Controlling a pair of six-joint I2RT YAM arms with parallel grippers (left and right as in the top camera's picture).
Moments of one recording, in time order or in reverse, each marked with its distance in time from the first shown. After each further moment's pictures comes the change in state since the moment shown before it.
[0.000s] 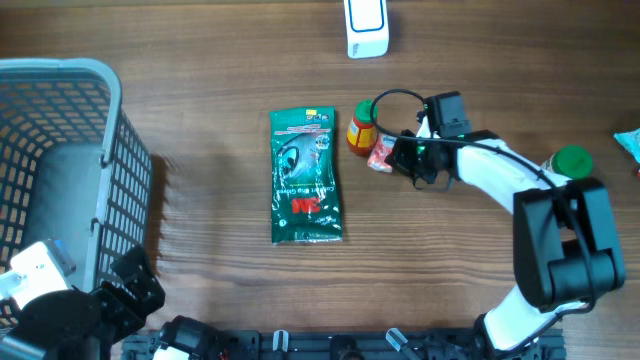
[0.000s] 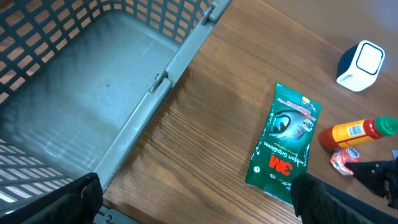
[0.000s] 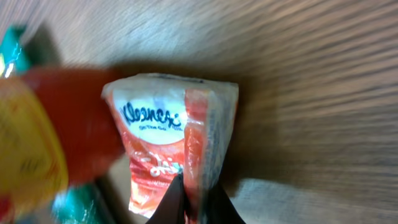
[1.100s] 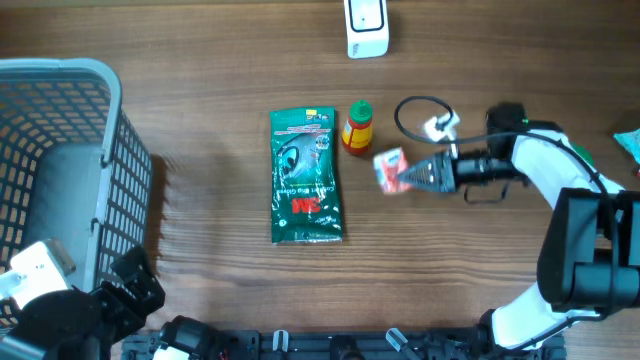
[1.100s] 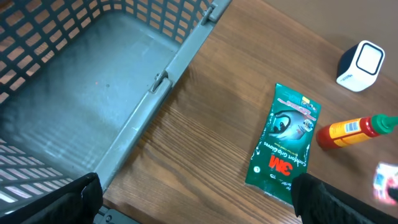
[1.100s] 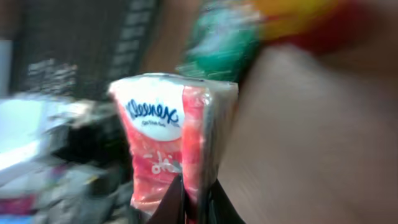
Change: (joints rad) left arm 0.000 0.000 0.000 0.000 0.000 0.000; right arm -0.256 -0.032 0.082 -0.511 -0.587 -1.129
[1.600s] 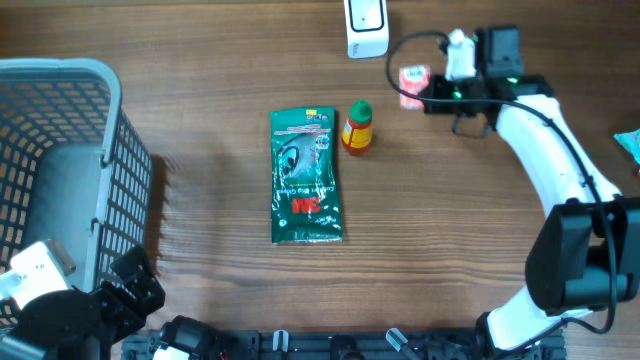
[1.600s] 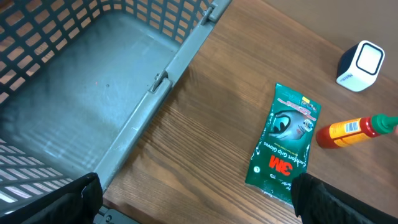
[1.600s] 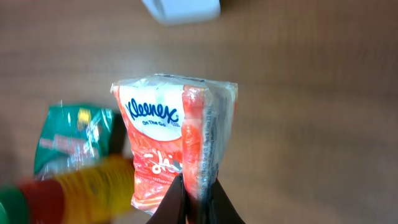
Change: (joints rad) left arm 0.000 0.000 0.000 0.000 0.000 0.000; right arm 0.180 0.000 0.343 0.296 0.766 0.627
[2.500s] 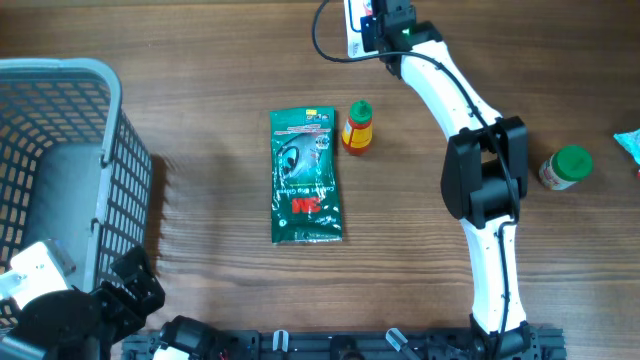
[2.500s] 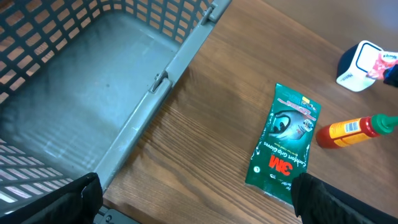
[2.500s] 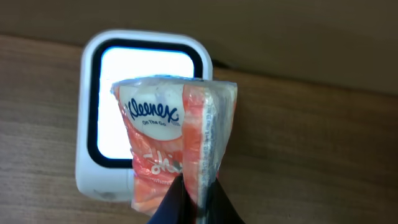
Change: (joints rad) left arm 0.000 0.000 0.000 0.000 0.000 0.000; right arm 0.204 0.620 0.718 0.069 0.554 -0.054
